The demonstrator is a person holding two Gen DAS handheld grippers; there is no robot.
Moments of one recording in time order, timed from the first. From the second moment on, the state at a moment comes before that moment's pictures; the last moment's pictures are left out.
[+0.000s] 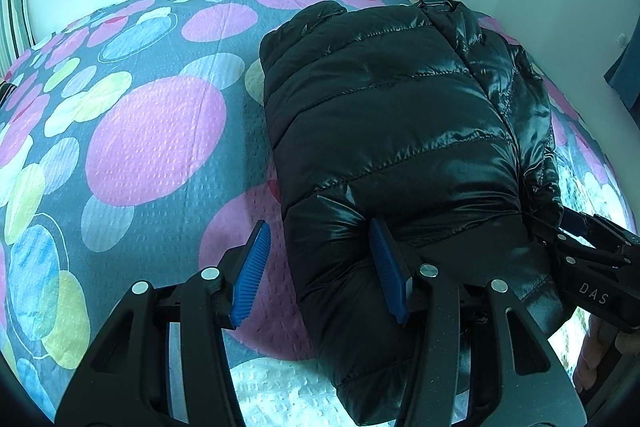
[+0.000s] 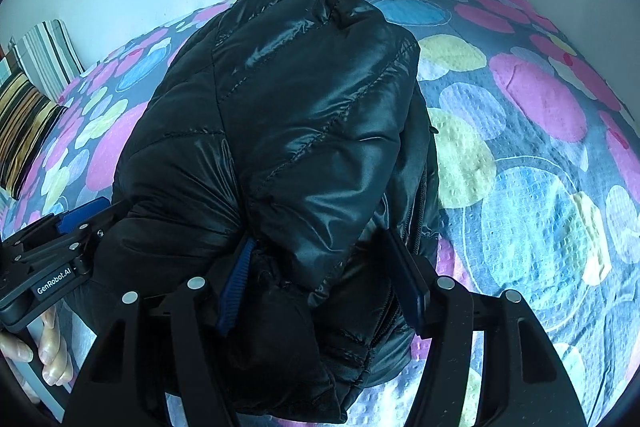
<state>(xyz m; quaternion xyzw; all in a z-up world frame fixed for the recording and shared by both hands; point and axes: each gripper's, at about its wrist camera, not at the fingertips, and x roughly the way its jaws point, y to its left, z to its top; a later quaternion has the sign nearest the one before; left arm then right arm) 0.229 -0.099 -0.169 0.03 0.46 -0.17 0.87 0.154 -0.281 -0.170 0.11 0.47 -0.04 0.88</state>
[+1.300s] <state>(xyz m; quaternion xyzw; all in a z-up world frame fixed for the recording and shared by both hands) 0.247 -0.051 -0.144 -0.06 0.47 -0.19 0.86 0.131 -0.306 -0.123 0.17 0.41 0.00 0.90</state>
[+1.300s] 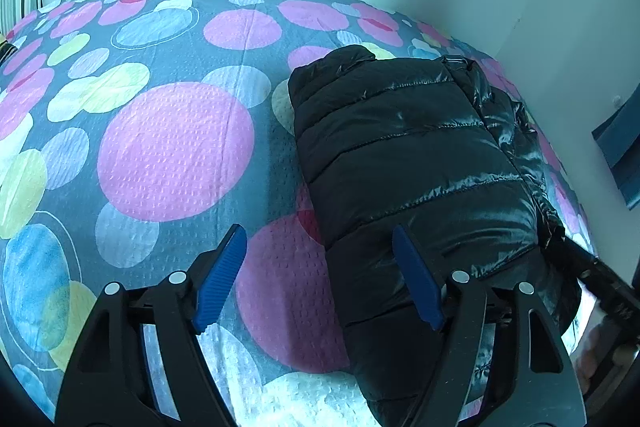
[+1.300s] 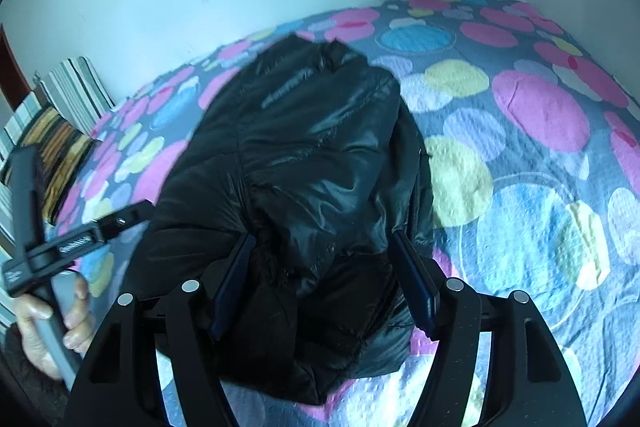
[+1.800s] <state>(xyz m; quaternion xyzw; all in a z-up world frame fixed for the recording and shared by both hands) 0.248 -0.045 -0.146 -0.09 0.46 -0.21 0.86 0.137 -0.380 -0.180 0.31 0.43 -0.01 0.85</state>
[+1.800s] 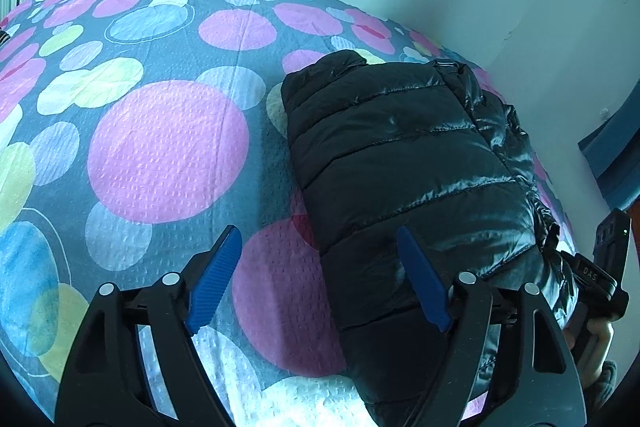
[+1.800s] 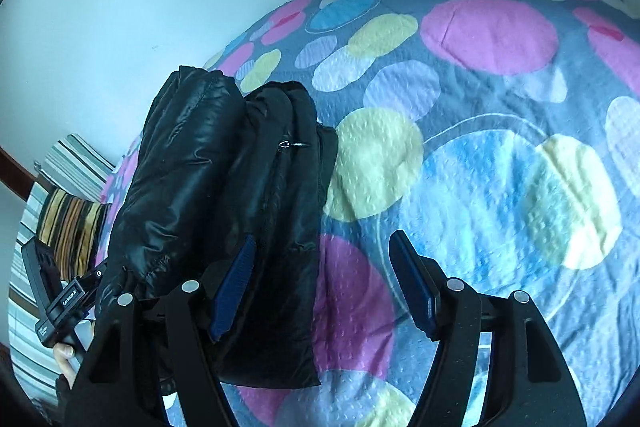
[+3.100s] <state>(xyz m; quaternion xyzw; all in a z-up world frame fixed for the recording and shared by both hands) 0.258 -0.086 -0.165 -0.09 0.48 -0.24 0.84 0.195 -0.356 -0.226 0.37 0.45 0.09 0.81</state>
